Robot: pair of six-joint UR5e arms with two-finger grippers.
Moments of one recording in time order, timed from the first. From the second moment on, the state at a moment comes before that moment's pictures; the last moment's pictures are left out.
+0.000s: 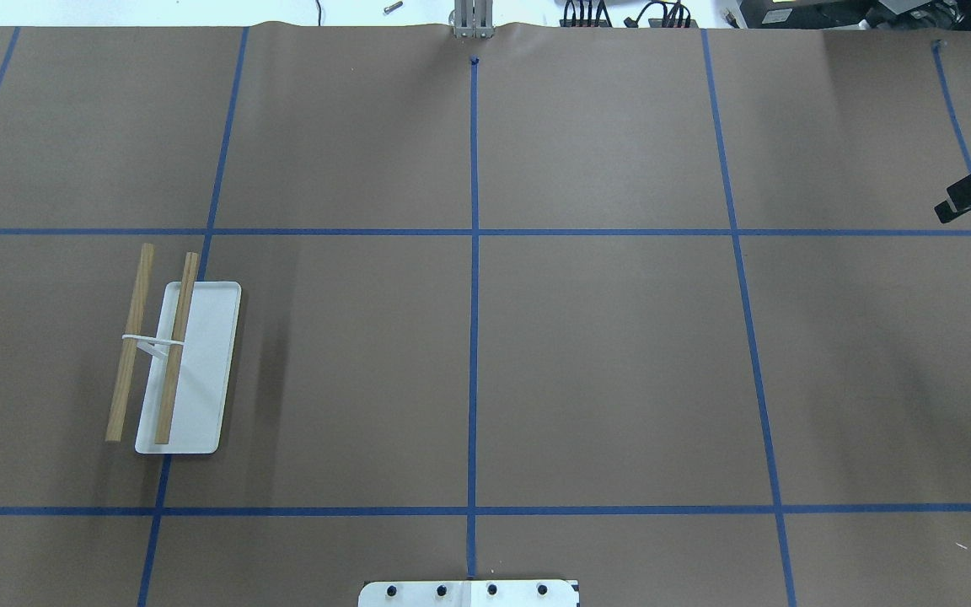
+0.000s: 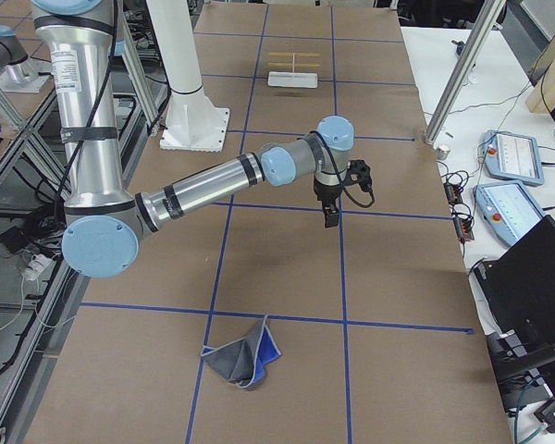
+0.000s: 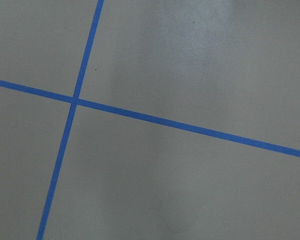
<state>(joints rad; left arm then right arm) -1.43 -1.51 -1.78 -1.91 -2.43 -0.17 1.26 -1.50 1.91 -1.60 2.33 0.25</state>
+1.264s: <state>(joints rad) -1.41 -1.52 -1.78 -1.96 -2.42 -0.29 1.26 -1.55 1.90 -1.60 2.33 0.25</state>
